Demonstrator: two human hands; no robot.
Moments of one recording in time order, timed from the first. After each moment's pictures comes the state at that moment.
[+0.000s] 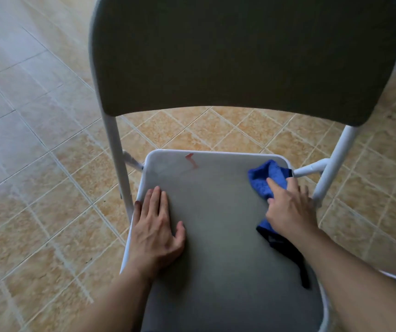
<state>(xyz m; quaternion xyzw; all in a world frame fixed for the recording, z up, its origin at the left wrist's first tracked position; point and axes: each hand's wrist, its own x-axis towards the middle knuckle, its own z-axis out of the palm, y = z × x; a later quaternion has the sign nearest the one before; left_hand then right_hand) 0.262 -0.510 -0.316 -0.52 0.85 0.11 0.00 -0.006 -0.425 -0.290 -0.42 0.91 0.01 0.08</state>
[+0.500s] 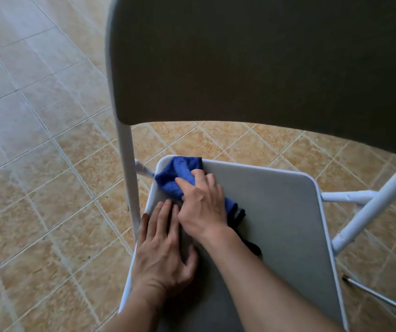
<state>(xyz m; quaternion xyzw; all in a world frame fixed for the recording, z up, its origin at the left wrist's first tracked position) 0.265 -0.523 -0.324 -0.51 0.84 0.15 -0.02 0.139 -0.564 -0.301 -0.59 0.78 -0.12 0.16</state>
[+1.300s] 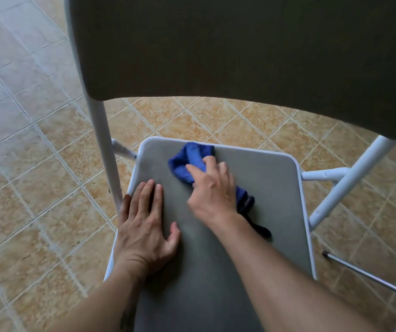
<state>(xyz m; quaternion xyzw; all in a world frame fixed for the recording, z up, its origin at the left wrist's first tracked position) 0.263 -0.527 -0.325 -0.53 0.84 0.13 0.02 0.098 -0.534 -0.300 -0.56 0.81 -0.08 0.13</state>
